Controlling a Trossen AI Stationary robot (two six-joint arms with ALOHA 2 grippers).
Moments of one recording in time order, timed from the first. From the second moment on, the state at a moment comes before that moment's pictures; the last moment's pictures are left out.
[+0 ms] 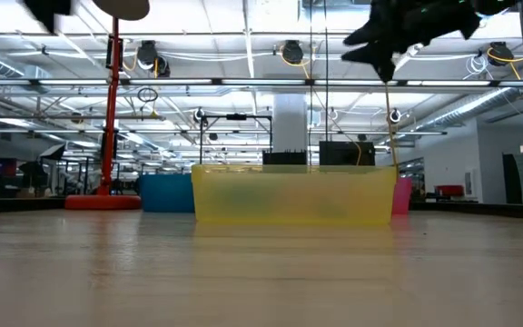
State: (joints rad) left arm -0.57 1.65 1.60 -1.56 -0.26 -1.40; right arm -0.59 0.95 0.81 -0.13 -0.50 0.27
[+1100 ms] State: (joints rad) left arm -1.03 1.14 0.74 -0.88 0.00 -1.99; right arm -0.44 0.63 0.15 0.60 -0.51 0.42
